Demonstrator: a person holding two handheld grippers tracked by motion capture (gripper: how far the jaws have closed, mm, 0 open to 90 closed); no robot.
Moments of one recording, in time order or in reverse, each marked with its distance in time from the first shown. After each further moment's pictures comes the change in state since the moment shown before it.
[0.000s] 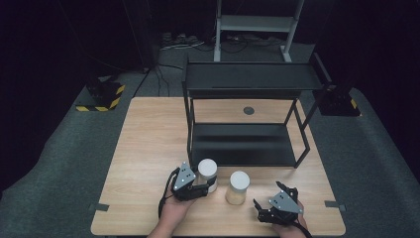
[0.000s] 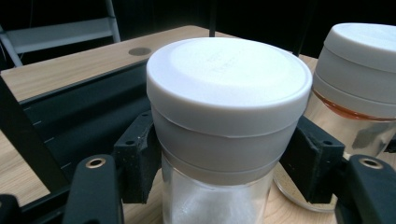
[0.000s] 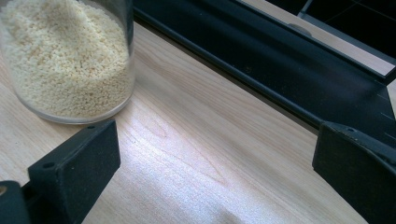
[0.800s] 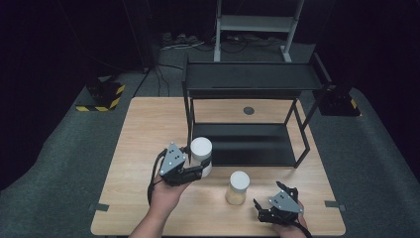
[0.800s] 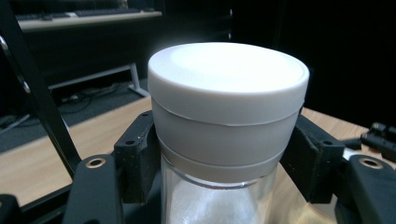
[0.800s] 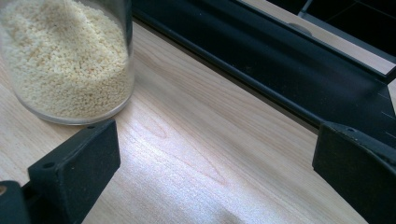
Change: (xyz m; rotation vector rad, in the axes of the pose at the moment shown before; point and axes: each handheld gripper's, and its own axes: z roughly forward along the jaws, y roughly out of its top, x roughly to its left) left arm 0.002 0.080 -0.040 -0.105 0.045 0.044; right arm -0.001 0.000 0.000 -0.001 0.002 0.006
